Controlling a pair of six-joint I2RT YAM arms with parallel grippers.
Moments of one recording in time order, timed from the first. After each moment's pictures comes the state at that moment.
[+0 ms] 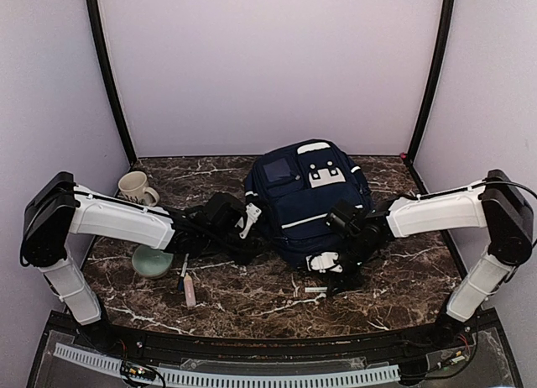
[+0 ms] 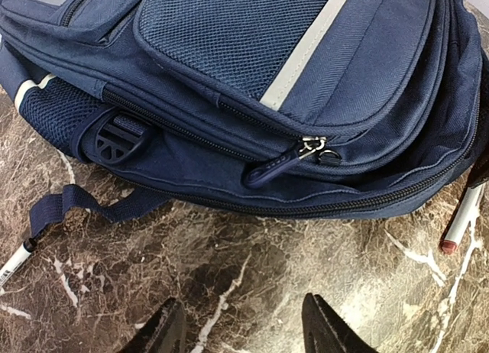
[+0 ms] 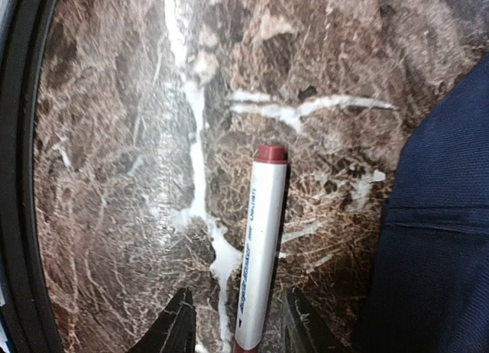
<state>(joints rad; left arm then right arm) -0.95 1.70 0.96 -0.06 -0.13 -0.14 0.85 1.61 0.91 -0.65 -0.33 -0.77</state>
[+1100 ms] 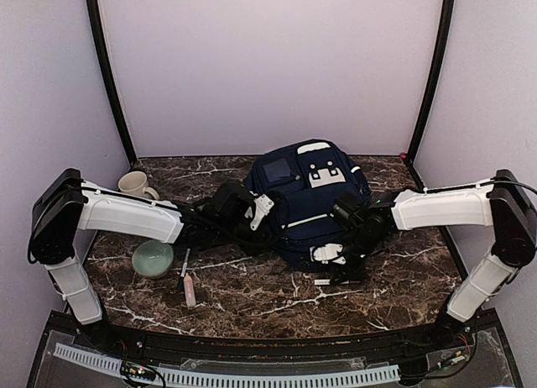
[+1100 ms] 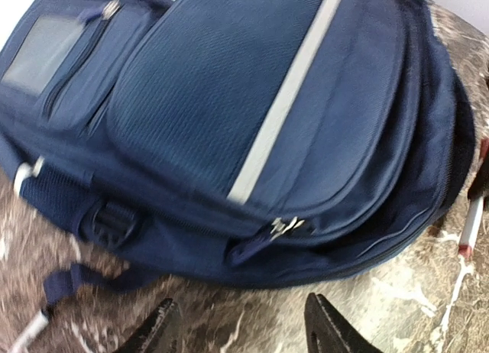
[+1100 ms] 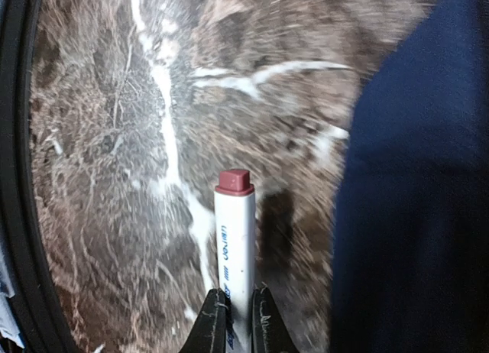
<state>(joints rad) -0.95 1.75 1.05 -0.02 -0.12 -0.03 0.83 1.62 0.96 -0.73 -0.28 -0.73</state>
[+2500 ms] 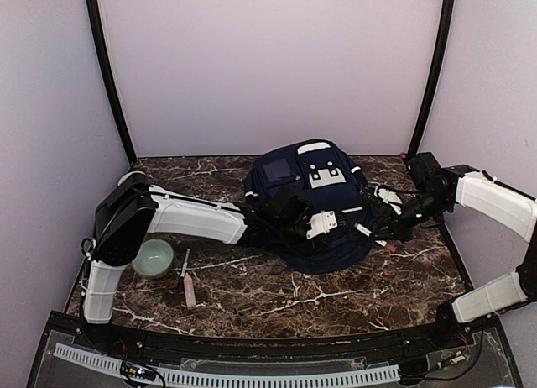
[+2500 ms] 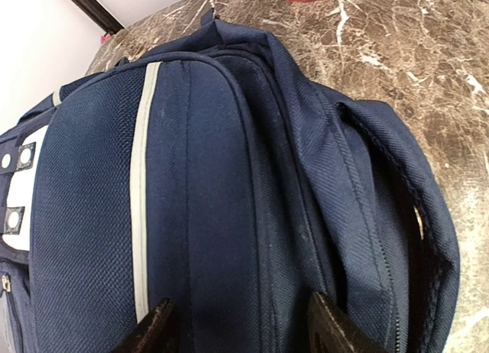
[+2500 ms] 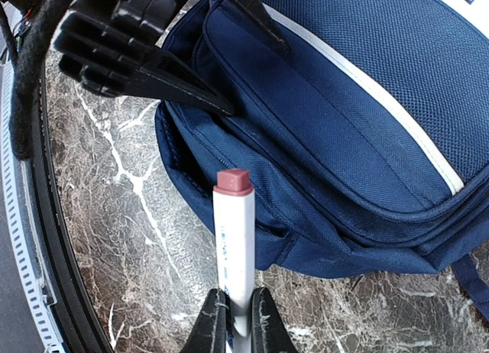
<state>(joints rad) -1.06 2.17 1.54 0.00 -0.02 0.53 0.25 1.29 0.95 -0.89 -0.60 -0.74</state>
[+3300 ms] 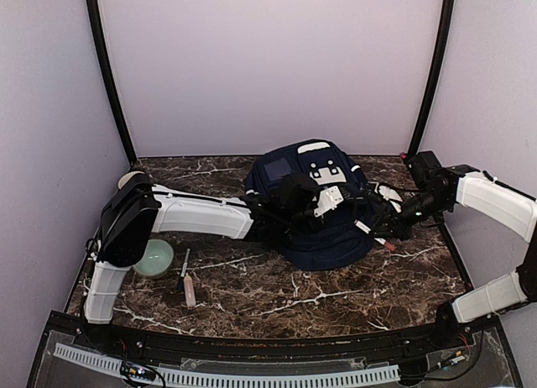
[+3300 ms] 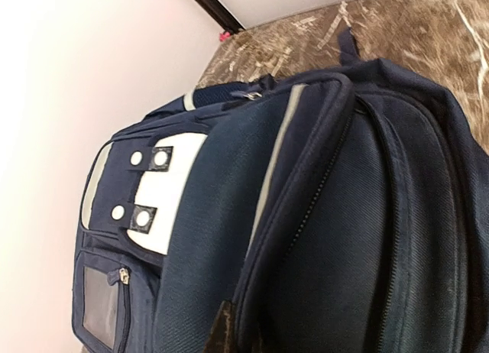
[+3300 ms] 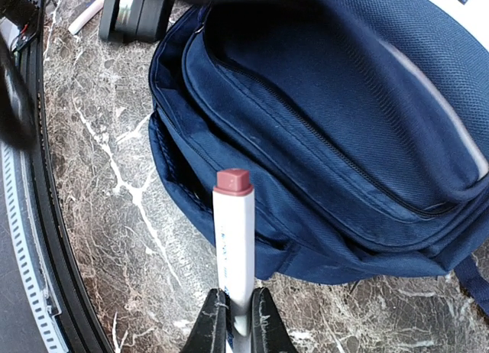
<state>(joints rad) -1.07 2.21 1.64 0.13 -0.38 0.57 0.24 1.29 0.95 -0.87 -0.61 -0.70</state>
